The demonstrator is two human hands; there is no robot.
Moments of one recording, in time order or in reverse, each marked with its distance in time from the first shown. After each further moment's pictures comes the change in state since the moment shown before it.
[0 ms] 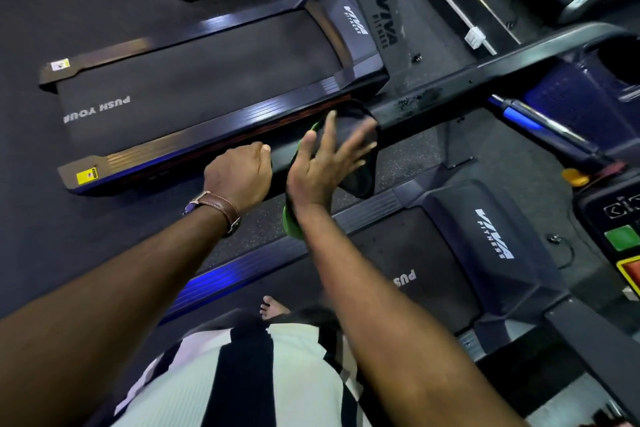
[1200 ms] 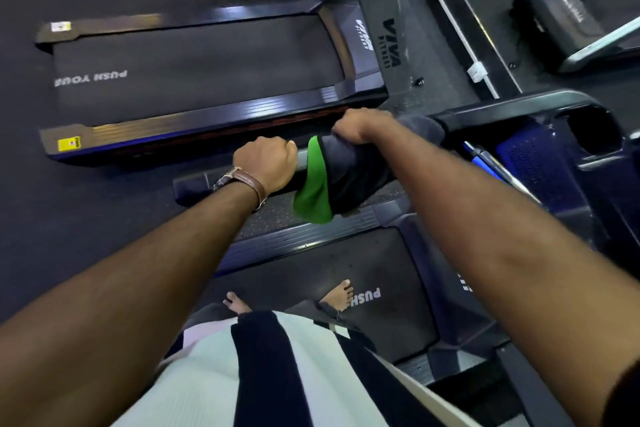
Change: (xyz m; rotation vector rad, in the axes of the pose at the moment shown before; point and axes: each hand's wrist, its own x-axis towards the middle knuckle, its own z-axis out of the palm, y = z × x) left_hand 0.048 0.080 0.015 0.021 -0.099 -0.075; right_hand 0.214 -0.015 -0.060 -1.134 -1.075 -0.389
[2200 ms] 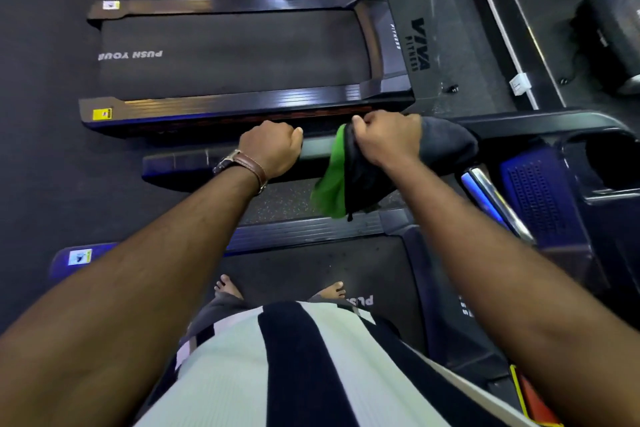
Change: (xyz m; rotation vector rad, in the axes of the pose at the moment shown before) left_hand 0.019 0.061 0.009 -0.015 0.028 -0.076; right_hand -0.007 0.078 0.039 0.056 0.546 0.001
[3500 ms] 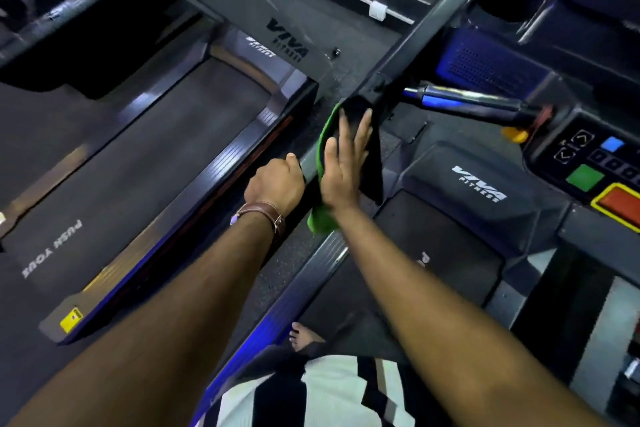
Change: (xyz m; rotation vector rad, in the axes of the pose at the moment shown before) left_hand 0.038 0.018 0.008 -0.062 -0.244 0.210; right_hand -0.046 -0.100 0.062 1.170 0.798 0.668
